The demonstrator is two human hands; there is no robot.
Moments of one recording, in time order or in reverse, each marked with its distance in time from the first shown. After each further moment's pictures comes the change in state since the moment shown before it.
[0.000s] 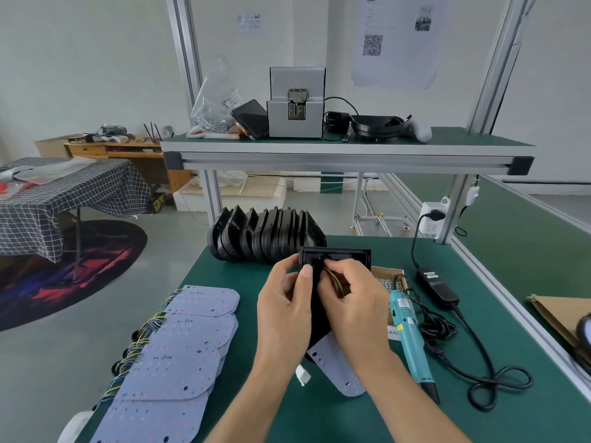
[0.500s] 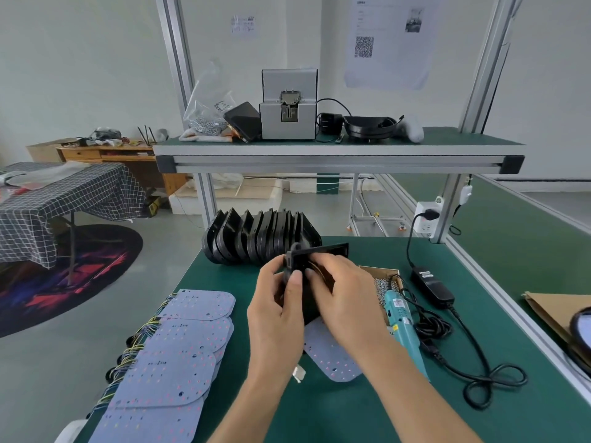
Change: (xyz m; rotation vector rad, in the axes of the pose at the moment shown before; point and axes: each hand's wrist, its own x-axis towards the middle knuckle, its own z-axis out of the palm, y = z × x) left_hand -0.007 0.002 -0.003 0.071 0.056 0.060; right_hand 0.019 -0.010 -0.009 -0.113 -0.270 -0.071
